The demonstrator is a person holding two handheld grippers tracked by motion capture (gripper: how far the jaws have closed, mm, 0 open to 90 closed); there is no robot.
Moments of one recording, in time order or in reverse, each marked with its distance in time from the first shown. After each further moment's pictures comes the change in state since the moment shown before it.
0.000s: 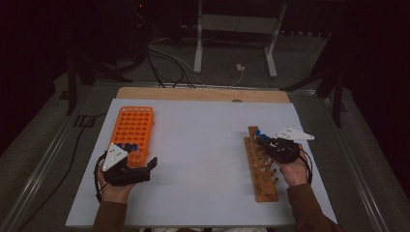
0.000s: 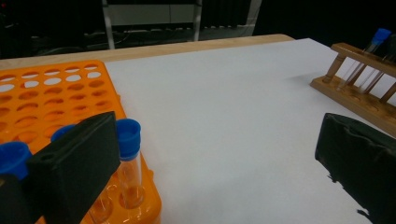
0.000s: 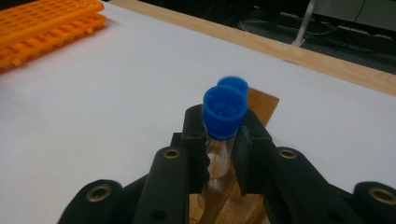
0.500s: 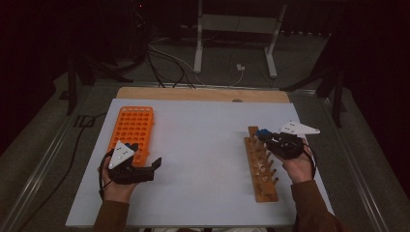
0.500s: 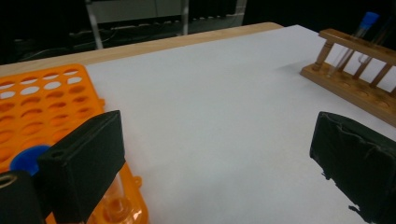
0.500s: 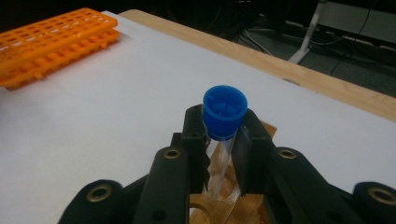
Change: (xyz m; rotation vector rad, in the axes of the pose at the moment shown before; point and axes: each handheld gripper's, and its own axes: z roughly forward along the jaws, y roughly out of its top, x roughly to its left) left arm -0.006 0.006 0.009 0.032 -0.054 0.064; right arm 0.003 0.027 -0.016 -0.014 0.022 -0.022
